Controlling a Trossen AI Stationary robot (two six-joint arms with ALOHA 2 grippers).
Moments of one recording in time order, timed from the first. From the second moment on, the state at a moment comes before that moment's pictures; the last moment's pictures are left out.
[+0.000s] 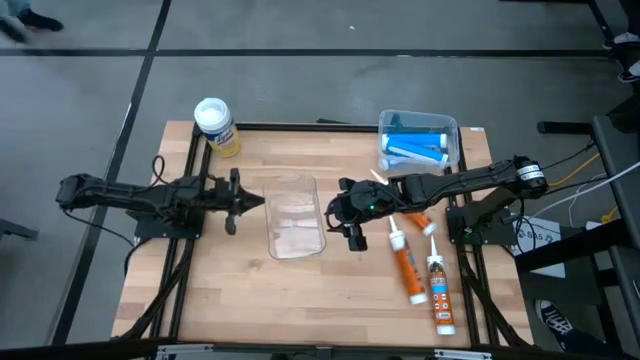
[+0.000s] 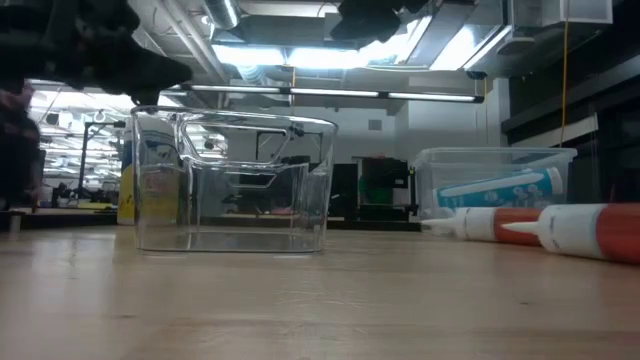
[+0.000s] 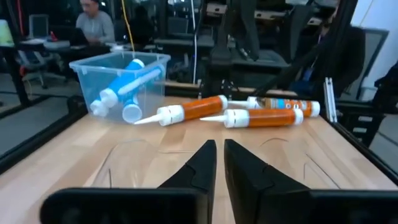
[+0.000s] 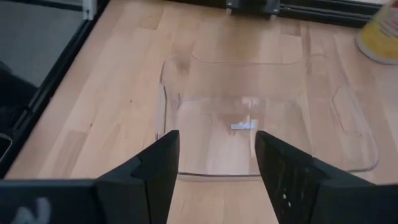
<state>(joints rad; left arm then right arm) 0.01 0.45 0.11 0.31 -0.08 -0.08 0.14 1.55 1.30 -0.41 0.02 -0.03</state>
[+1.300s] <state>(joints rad) 0.01 0.28 0.01 0.04 0.15 -0.10 -0.03 1.55 1.29 -1.27 0.29 0.51</state>
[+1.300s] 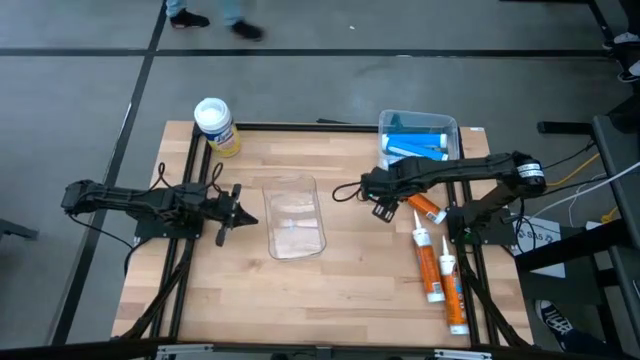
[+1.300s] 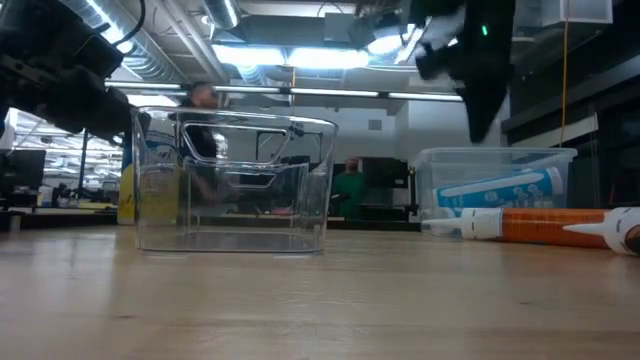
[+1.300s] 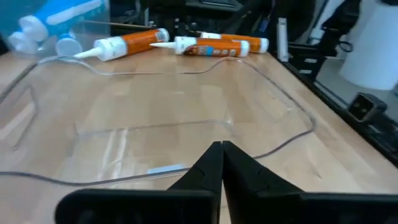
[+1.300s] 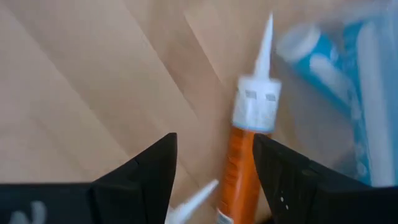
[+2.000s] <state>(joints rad) 0.01 0.28 0.01 0.04 0.17 -0.09 -0.22 1.55 1.09 -1.17 0.29 0.41</state>
